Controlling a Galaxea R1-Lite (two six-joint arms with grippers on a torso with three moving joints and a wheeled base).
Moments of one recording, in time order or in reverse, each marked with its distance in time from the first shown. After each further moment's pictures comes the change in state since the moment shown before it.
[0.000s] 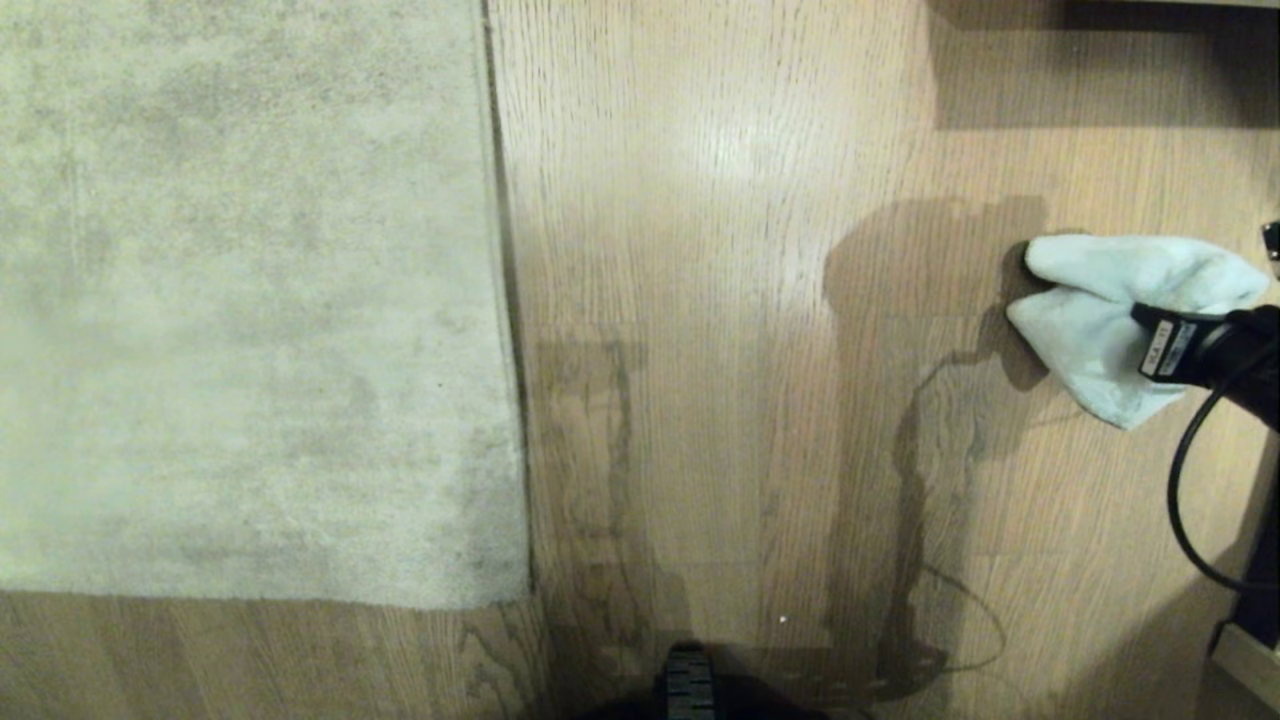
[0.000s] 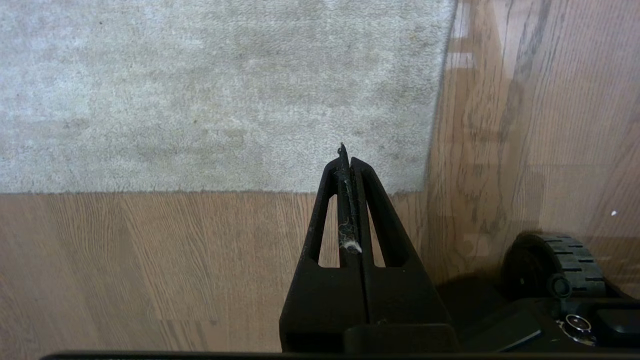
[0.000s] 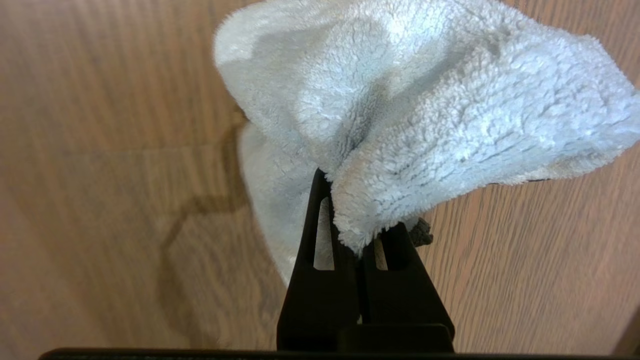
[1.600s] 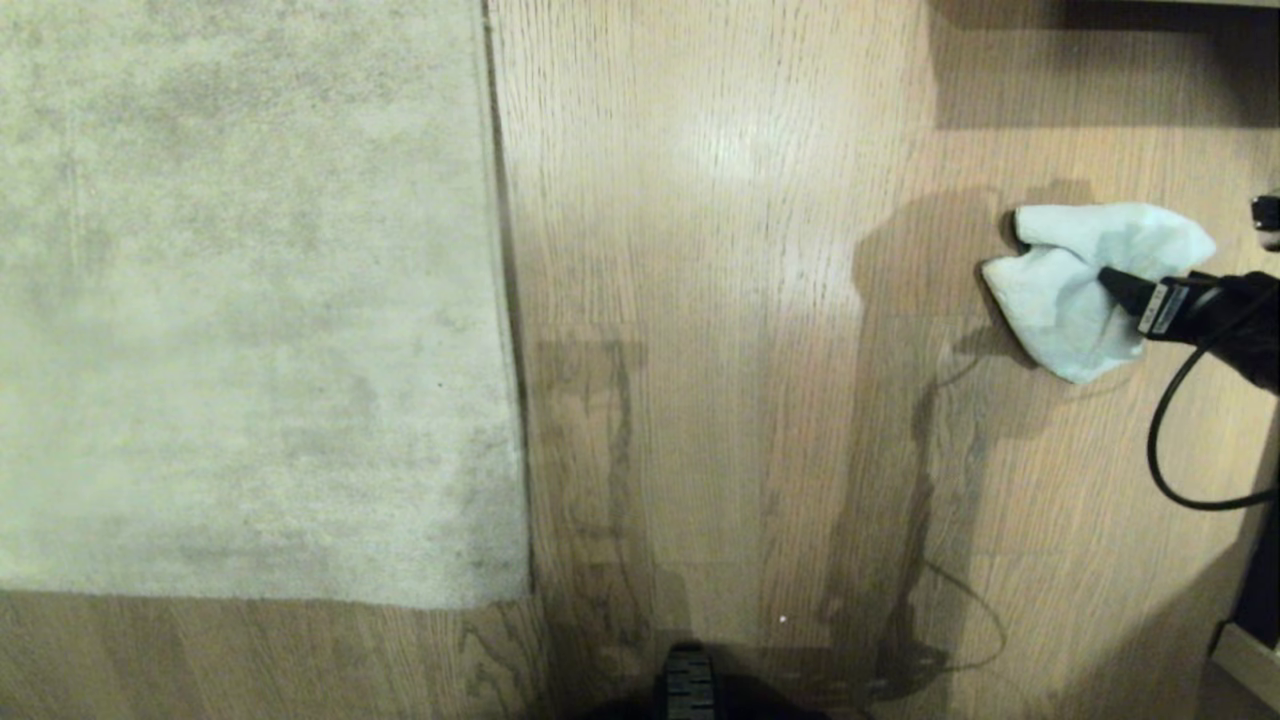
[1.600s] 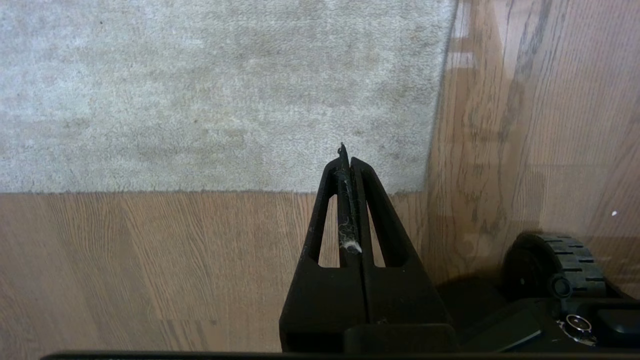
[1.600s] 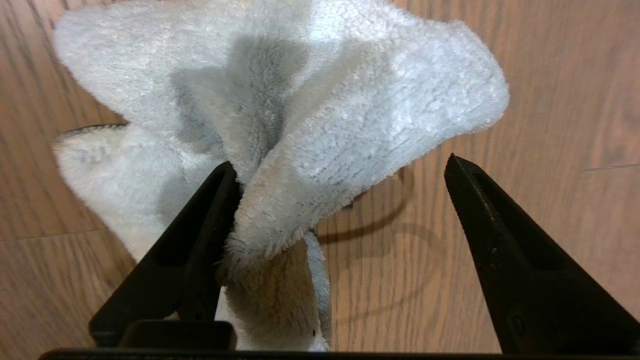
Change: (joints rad) left arm 0.000 0.000 0.000 0.000 0.000 0.000; right arm -0.081 0.152 -0.157 -0.057 0.019 0.010
